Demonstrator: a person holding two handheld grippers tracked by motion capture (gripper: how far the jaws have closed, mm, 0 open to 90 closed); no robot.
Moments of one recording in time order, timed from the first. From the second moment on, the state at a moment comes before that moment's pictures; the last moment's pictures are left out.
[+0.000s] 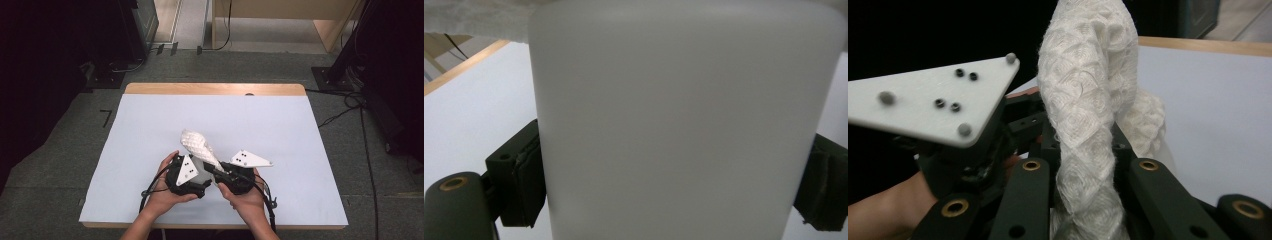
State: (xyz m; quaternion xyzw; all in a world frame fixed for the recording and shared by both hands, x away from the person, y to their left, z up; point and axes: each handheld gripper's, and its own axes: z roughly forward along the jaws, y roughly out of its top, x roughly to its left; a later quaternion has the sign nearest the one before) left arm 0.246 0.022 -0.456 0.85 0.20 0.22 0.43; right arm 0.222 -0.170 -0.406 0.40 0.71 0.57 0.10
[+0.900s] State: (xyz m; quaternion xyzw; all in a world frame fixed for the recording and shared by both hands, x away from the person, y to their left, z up) left arm 0.247 0.024 -0.451 0.86 0.20 0.18 0.43; right arm 0.225 -0.176 -0.406 0.42 0.71 0.57 0.07
